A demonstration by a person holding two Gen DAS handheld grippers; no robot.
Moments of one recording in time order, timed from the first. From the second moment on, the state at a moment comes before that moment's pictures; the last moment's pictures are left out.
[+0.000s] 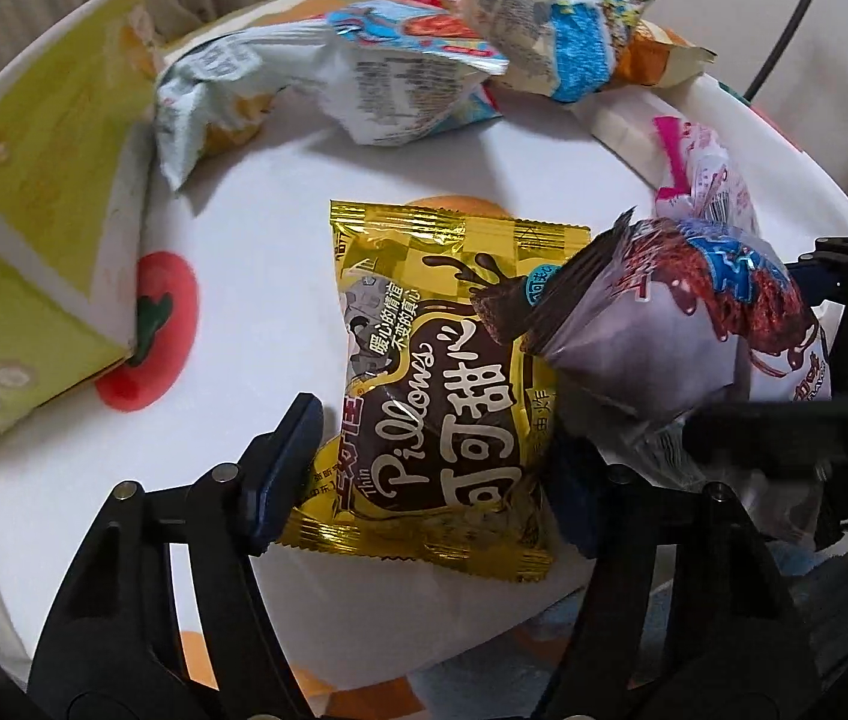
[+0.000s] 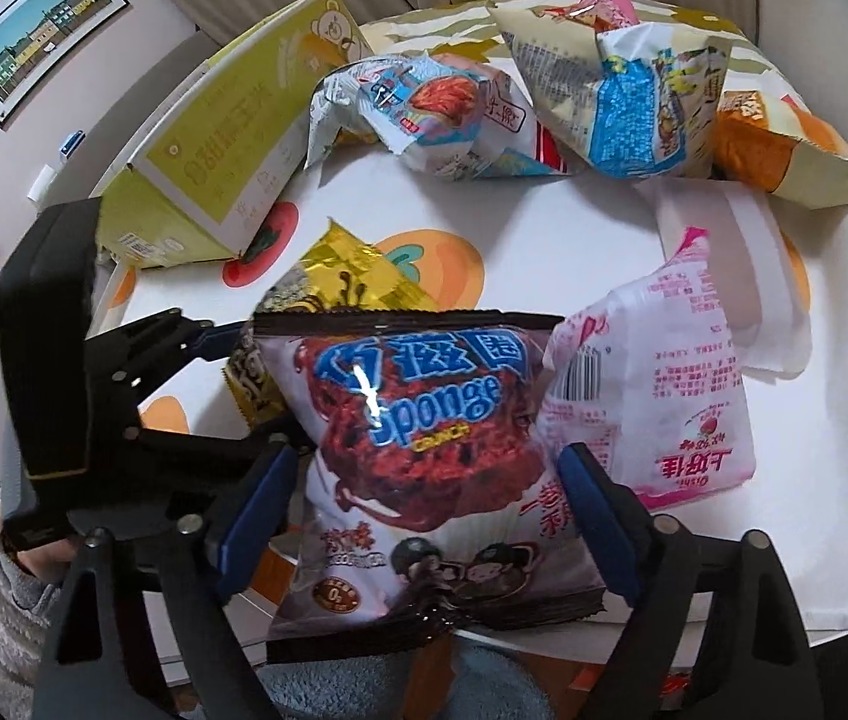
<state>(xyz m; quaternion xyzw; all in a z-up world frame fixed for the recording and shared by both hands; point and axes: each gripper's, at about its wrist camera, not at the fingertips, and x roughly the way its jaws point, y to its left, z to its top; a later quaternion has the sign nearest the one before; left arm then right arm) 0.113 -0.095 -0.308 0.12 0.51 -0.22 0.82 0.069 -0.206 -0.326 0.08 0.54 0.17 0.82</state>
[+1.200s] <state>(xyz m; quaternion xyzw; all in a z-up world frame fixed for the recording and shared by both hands) 0.089 -0.035 -0.213 0.06 0.48 -0.17 0.86 0.069 -0.182 -0.252 0.10 0.48 0.19 0.85</state>
